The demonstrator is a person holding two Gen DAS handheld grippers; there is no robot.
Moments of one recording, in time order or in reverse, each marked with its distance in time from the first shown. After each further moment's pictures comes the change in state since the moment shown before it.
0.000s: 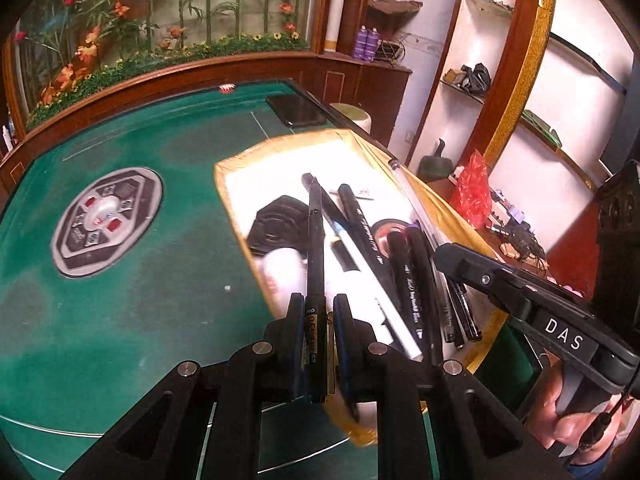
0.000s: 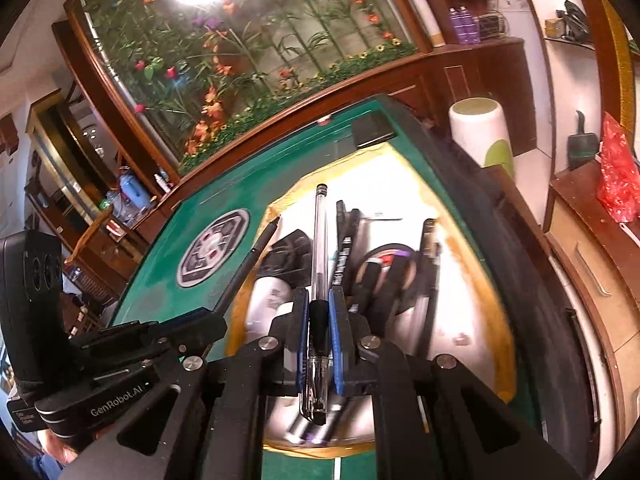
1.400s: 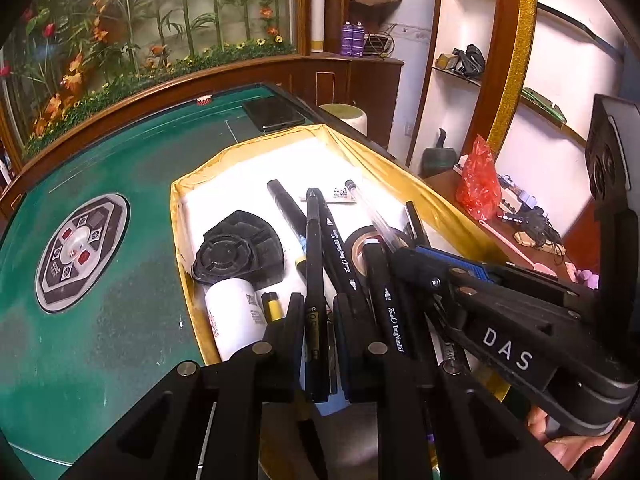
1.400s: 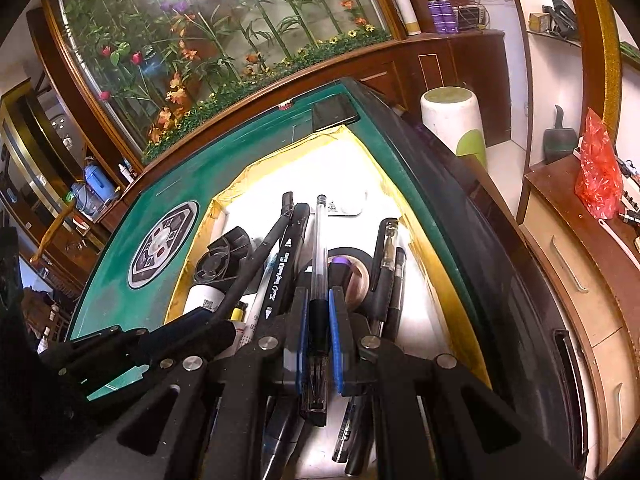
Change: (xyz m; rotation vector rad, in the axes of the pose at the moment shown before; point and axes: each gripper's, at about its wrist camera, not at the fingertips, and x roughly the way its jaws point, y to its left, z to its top) left arm 0.041 -0.036 0.008 0.092 -0.033 0.061; right arm 0.039 -0.021 0.009 0.011 0.051 -0.118
